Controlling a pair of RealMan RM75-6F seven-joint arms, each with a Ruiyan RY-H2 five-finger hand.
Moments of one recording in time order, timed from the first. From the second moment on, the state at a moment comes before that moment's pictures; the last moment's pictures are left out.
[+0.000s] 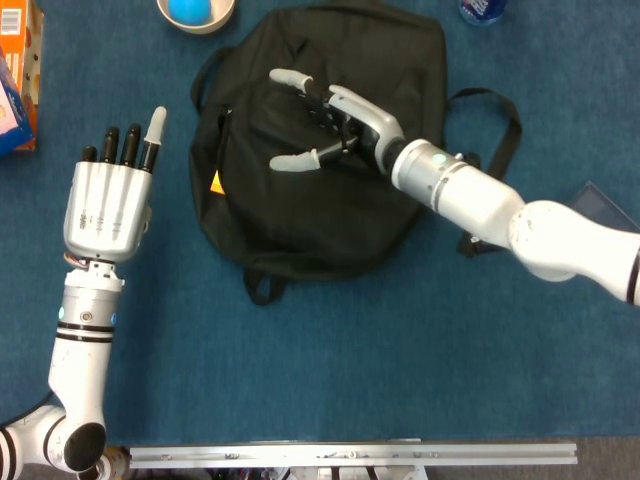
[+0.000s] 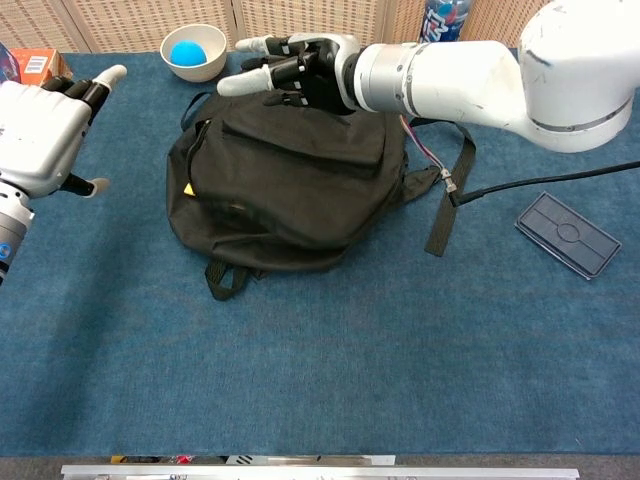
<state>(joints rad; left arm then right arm) -0.40 -1.58 -0.12 -1.55 1.32 1.45 0.89 1.02 -1.57 0.60 -1.47 -0.36 0.26 0.30</state>
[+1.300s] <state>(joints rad) -0.30 -1.30 -0.12 -1.73 1.24 1.40 0.52 0.62 -1.13 0.16 -1.72 -1.03 0.86 0.06</state>
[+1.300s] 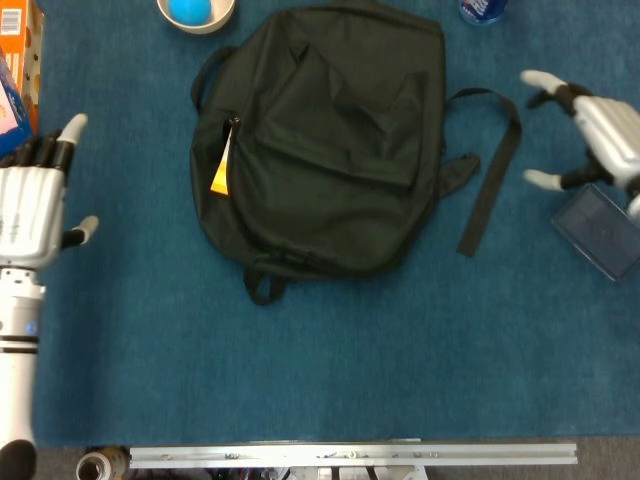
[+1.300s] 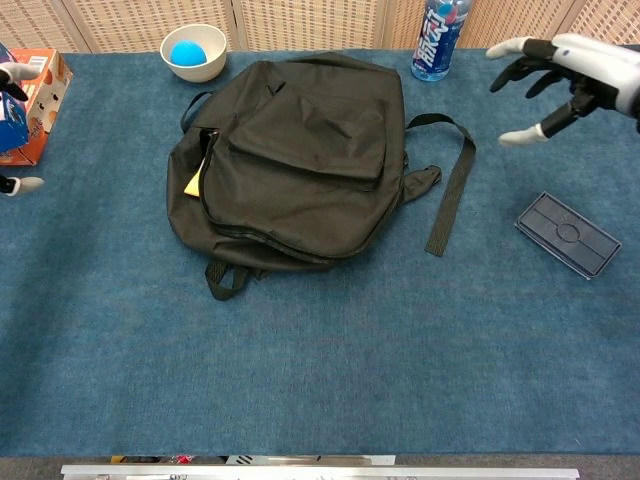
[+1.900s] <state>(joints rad) -0.15 -1.23 -0.07 -1.74 1.32 1.54 0.33 0.34 -1.11 0.01 -1.61 -1.36 1.23 0.04</state>
